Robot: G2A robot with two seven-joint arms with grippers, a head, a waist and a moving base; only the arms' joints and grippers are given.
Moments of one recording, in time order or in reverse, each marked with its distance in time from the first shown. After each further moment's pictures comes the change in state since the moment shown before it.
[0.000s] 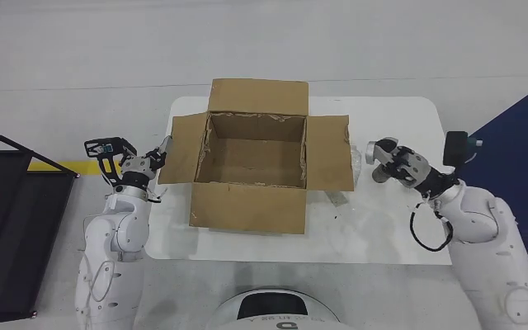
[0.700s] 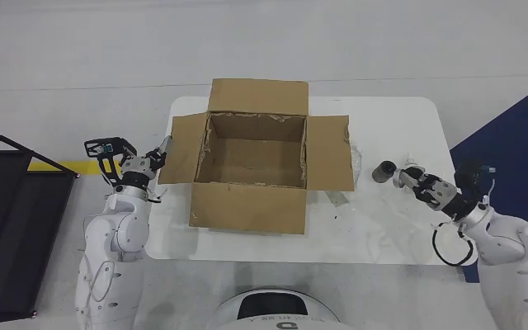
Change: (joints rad) left arm 0.000 0.000 0.000 0.000 0.000 0.000 0.000; right arm -0.150 0.016 0.235 0.221 -0.212 -0.095 -0.009
